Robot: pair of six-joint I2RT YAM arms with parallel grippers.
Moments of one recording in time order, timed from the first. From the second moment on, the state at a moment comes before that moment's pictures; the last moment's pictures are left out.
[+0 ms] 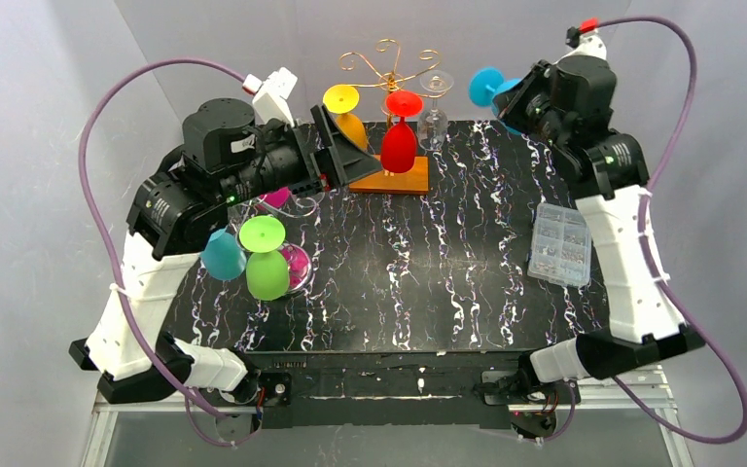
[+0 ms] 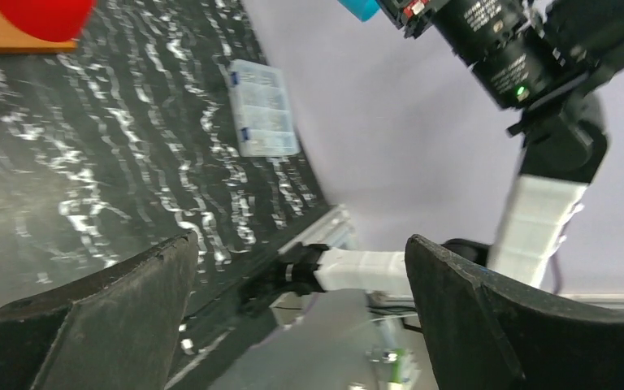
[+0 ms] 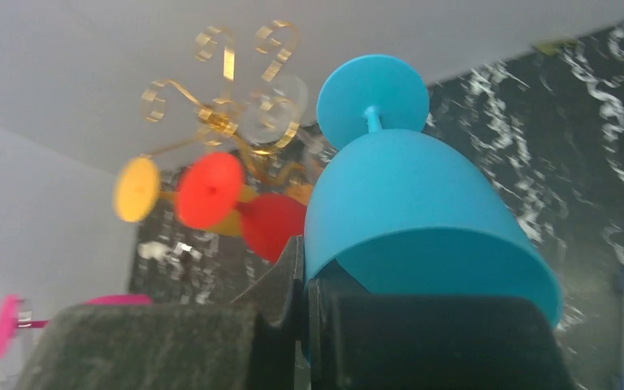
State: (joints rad) left arm -0.71 1.33 2.05 -0.98 0.20 -0.83; right arm 0.34 1.38 1.92 -0.73 0.13 0.59
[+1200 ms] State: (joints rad) left arm -0.72 1.21 2.05 -1.29 -0.20 -0.41; right arm 0.07 2.00 1.90 -1.03 0.07 0.36
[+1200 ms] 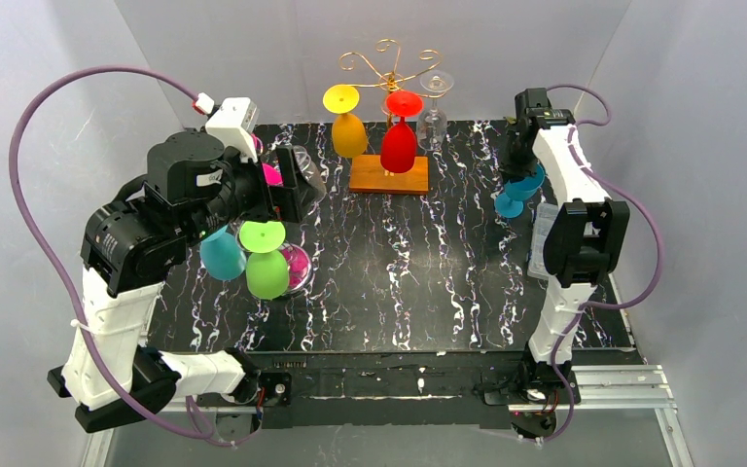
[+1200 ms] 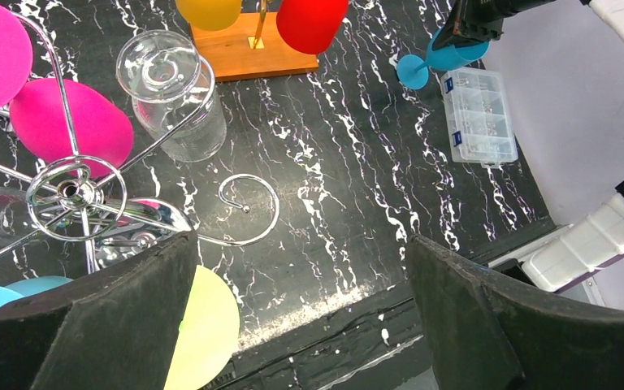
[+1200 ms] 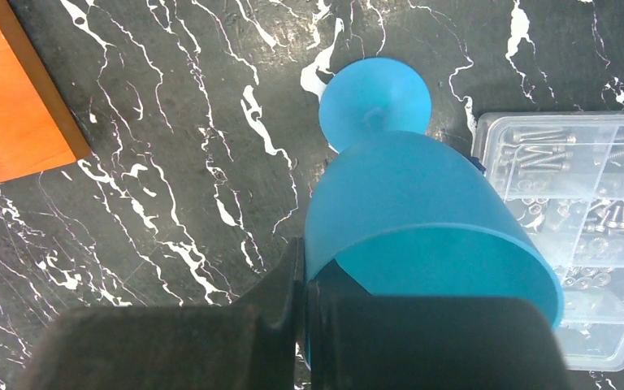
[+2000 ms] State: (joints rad) left arm -0.72 1.21 2.03 -1.30 -0.21 -0.41; right arm 0.06 2.01 1.96 -1.08 0.11 0.34
